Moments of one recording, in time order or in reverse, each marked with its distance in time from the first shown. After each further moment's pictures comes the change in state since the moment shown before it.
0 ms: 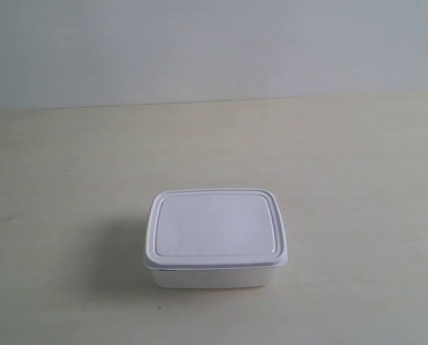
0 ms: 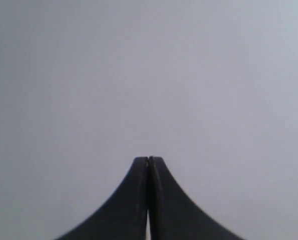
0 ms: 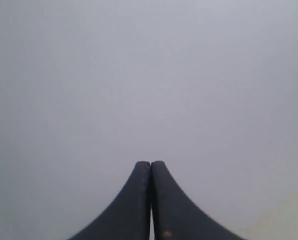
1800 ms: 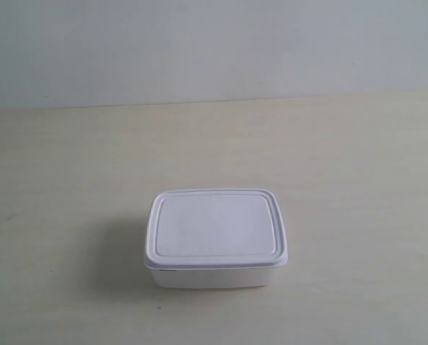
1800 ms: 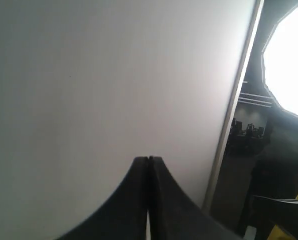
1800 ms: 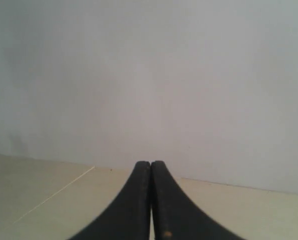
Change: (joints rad) left arm -0.131 0.391 -0.716 1.444 -0.029 -1.977; right arm 0.310 0.507 -0.583 -1.946 -0.089 1.574
